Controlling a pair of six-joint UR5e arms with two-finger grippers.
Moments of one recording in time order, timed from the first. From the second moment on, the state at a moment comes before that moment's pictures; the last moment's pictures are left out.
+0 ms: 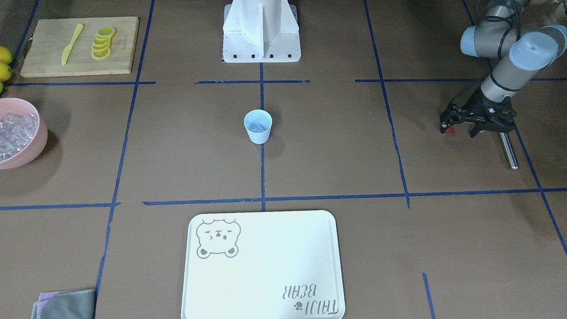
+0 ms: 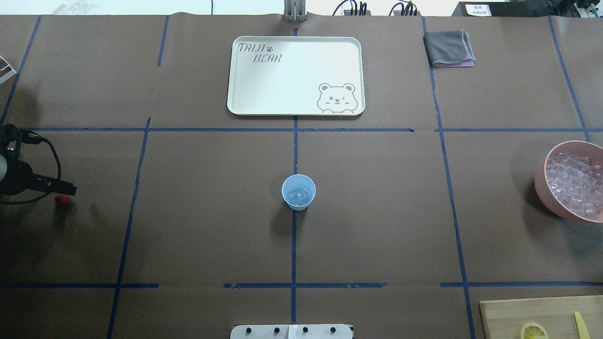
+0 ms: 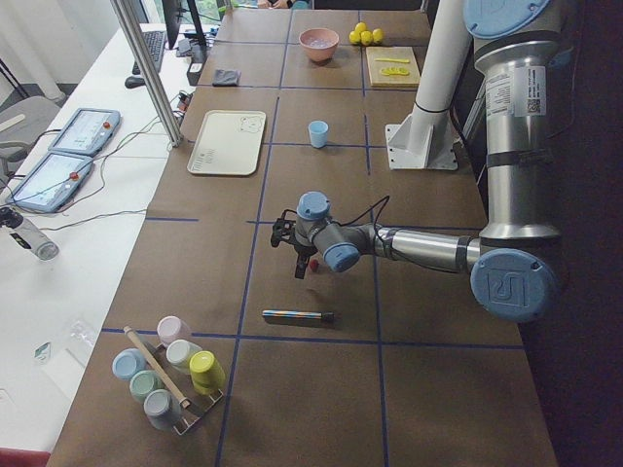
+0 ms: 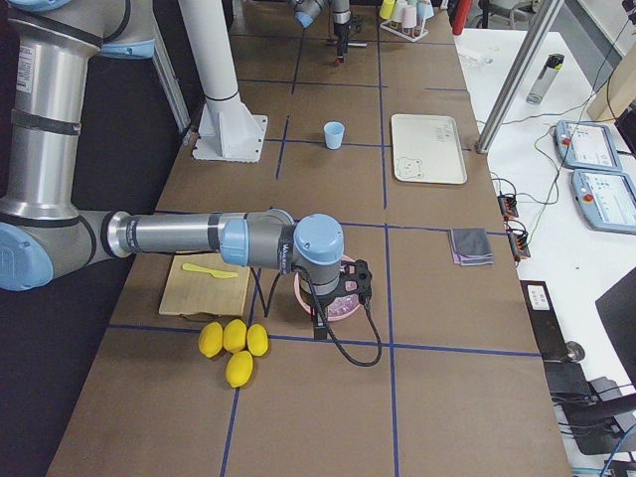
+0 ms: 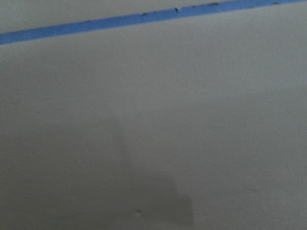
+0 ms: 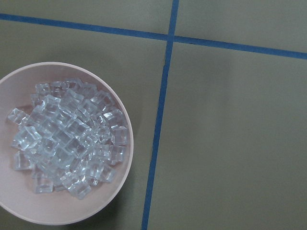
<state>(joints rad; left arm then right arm) -0.85 -1.46 -1.67 -2.31 -2.07 -0.78 1.61 -1.79 1.87 -1.69 2.34 -0.18</state>
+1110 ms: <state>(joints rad) -0.81 -1.44 -1.68 -2.31 -2.07 -0.79 1.61 -1.79 1.86 -1.69 2.34 -0.18</state>
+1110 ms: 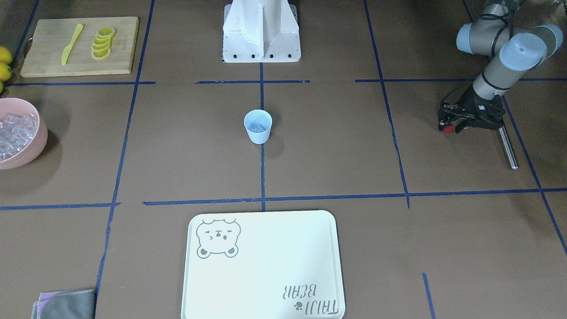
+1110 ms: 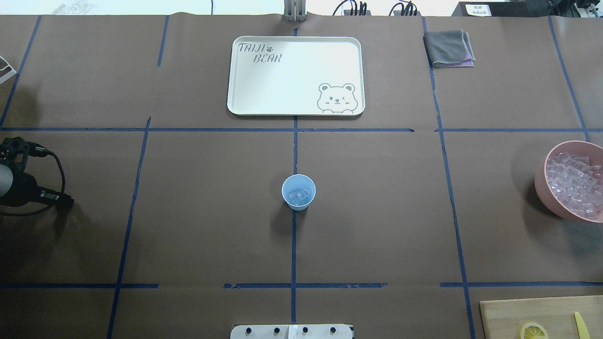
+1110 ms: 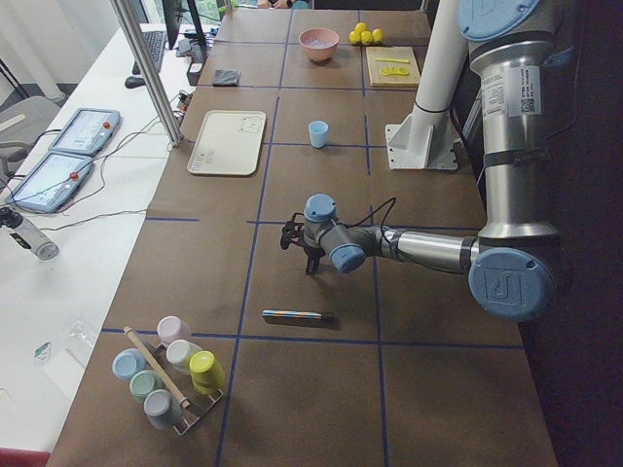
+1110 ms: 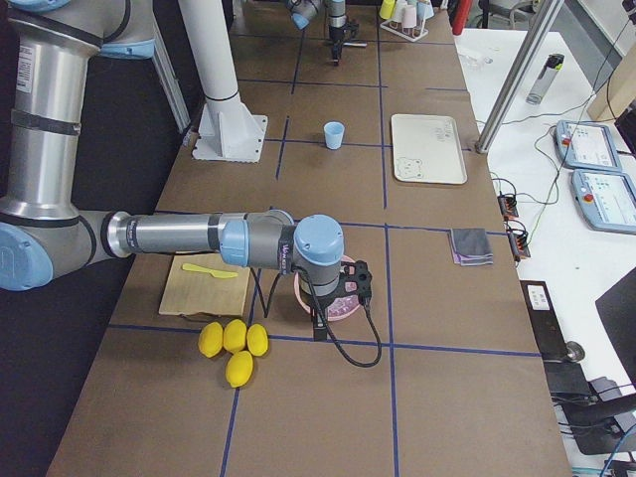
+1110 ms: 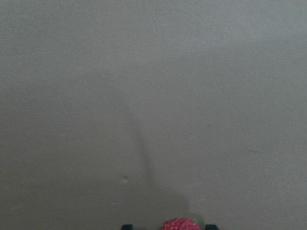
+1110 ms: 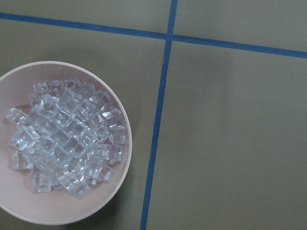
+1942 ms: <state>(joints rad) -0.82 -1.59 -1.84 -2.01 -2.08 -0.79 1.61 -1.78 1.87 -1.69 2.34 -0.17</state>
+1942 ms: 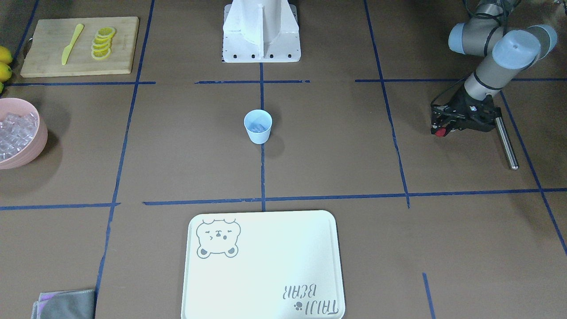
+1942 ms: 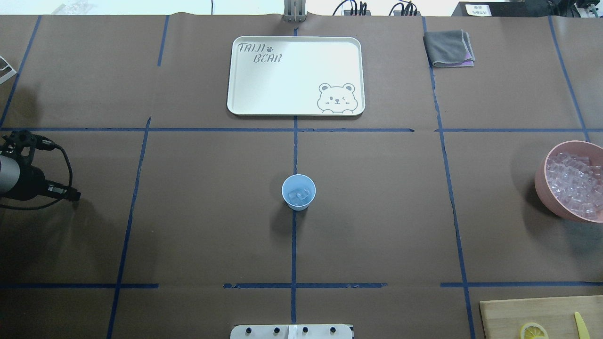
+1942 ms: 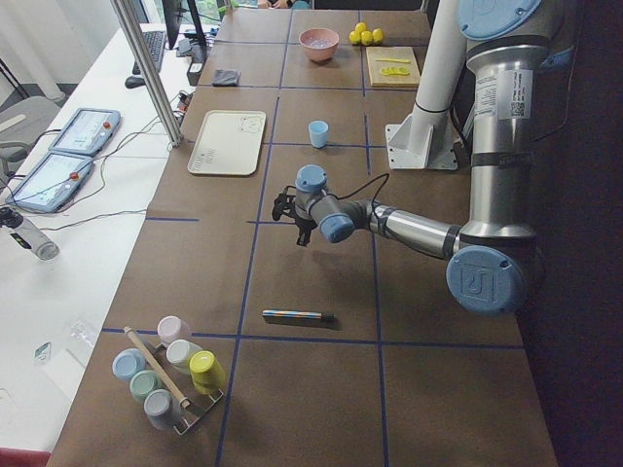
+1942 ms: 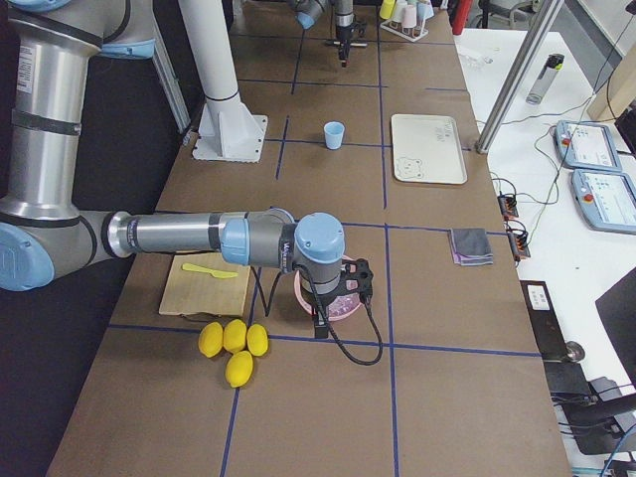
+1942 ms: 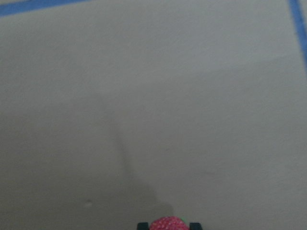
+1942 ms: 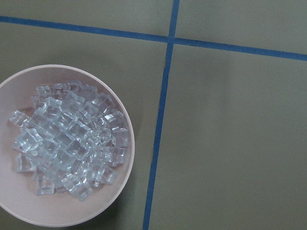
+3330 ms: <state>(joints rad) -0.46 -2.44 -1.76 -1.32 -1.84 -1.41 1.61 -1.78 1.87 -1.69 2.34 -0.17</state>
